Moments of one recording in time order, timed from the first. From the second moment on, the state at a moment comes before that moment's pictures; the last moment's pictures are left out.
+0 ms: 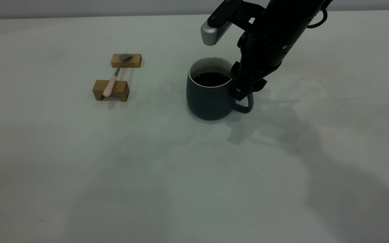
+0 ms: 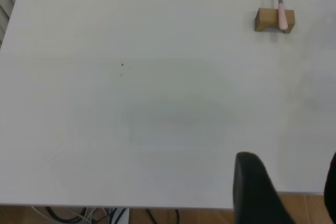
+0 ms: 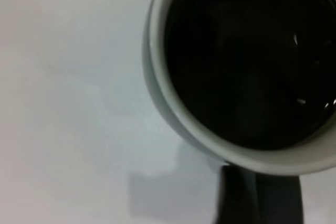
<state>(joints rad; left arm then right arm) -0.03 -0.02 -0.49 0.06 1.13 -0.06 0.44 2.30 -1.34 0.47 0.32 -1.02</state>
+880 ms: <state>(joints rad) -0.03 -0.02 -0.49 0.06 1.13 -0.06 0.44 1.49 -1.31 0.04 1.21 -0.13</state>
